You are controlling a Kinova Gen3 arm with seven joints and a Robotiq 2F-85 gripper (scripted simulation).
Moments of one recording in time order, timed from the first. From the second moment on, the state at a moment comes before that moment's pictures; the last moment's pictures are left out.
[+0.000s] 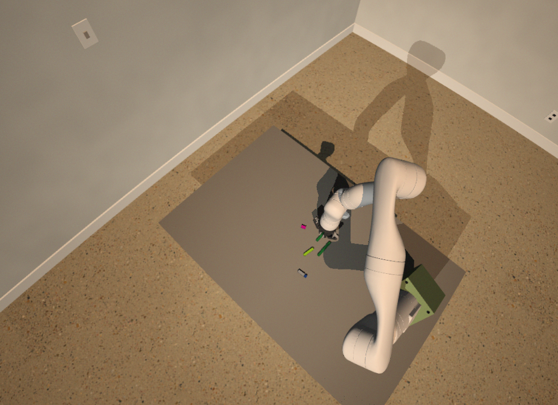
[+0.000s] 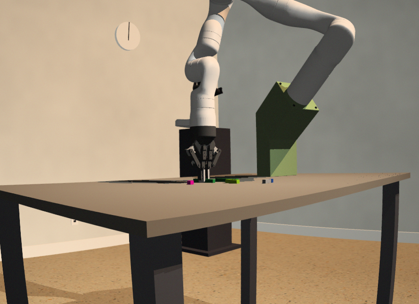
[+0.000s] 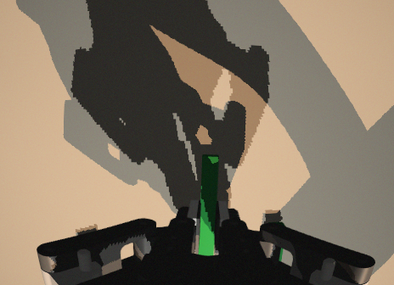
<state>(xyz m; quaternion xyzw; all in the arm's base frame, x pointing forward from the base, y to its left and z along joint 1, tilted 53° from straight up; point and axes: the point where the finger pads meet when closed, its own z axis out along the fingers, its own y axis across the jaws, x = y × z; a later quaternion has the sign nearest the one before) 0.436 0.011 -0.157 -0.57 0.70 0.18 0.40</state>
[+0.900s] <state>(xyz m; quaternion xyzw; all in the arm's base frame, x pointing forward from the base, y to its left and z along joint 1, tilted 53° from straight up) 0.407 -0.030 -0.111 -0.57 0.69 0.19 0.40</state>
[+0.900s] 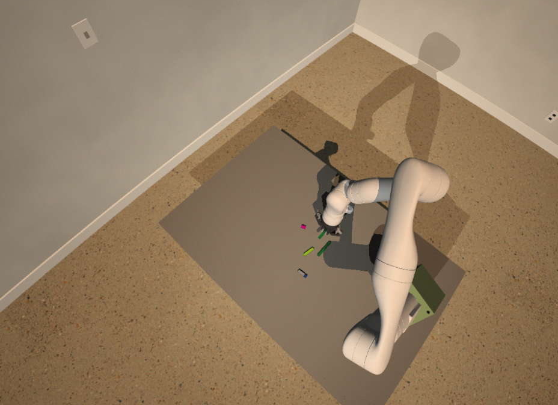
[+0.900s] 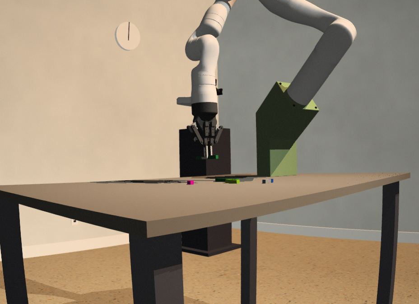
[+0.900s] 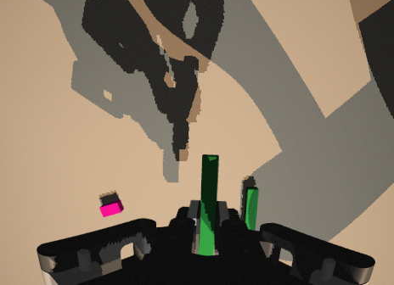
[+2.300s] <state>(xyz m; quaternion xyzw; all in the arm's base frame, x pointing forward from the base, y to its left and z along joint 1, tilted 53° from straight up) 0.409 -0.035 -0.059 -0.46 0.76 0.25 0.39</state>
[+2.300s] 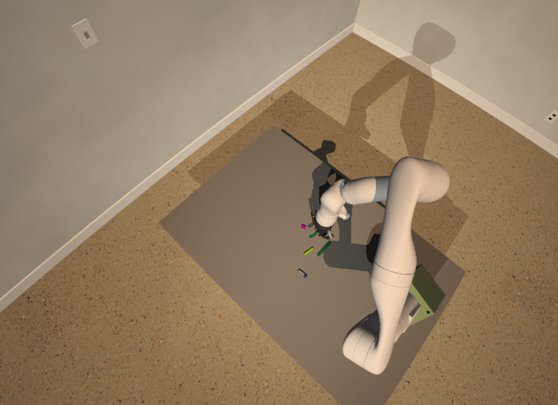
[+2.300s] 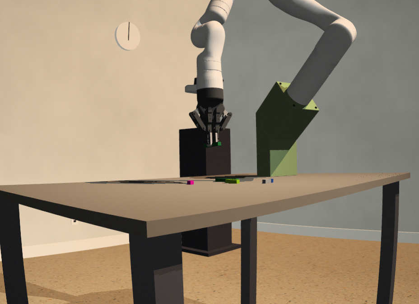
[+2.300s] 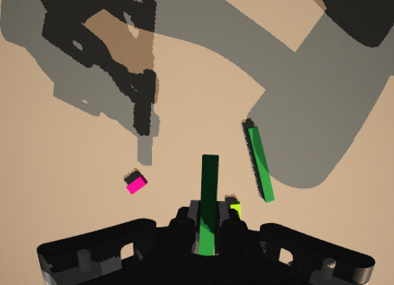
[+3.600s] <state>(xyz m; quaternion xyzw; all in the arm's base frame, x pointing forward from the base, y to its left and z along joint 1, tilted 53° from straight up) 0.417 0.054 0.049 -0.01 0.89 0.40 0.21</state>
